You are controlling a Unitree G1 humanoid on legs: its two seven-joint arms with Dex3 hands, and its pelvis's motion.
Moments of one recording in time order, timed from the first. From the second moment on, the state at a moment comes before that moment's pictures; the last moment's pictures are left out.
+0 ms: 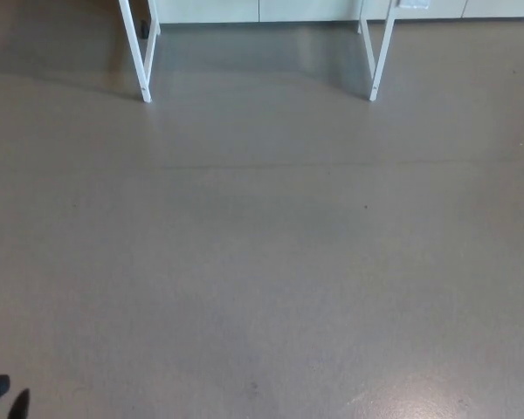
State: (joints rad) left_arm -0.02 0.43 0.19 0.85 0.00 0.09 -0.18; right_arm 0.10 -0.85 -0.31 0.91 -0.04 0.11 0.33
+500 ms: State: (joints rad) left_arm -0.03 0.50 0.24 0.85 -0.06 0.16 -0.29; right_arm 0.13 -0.92 -0.36 0.87 0.04 0.14 0.52
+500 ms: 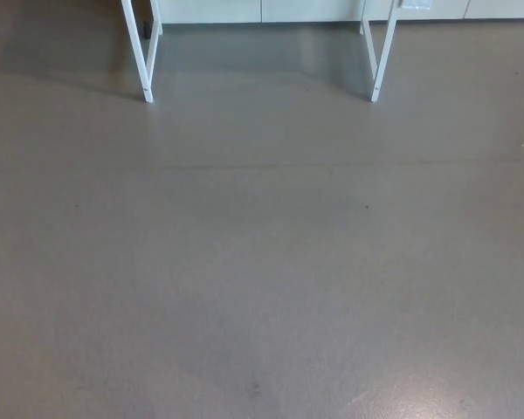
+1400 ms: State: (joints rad) left_arm -0.02 0.52 0.22 0.83 -0.08 0.19 -0.31; right_arm 0.15 -0.92 -0.34 0.87 0.06 0.13 0.55
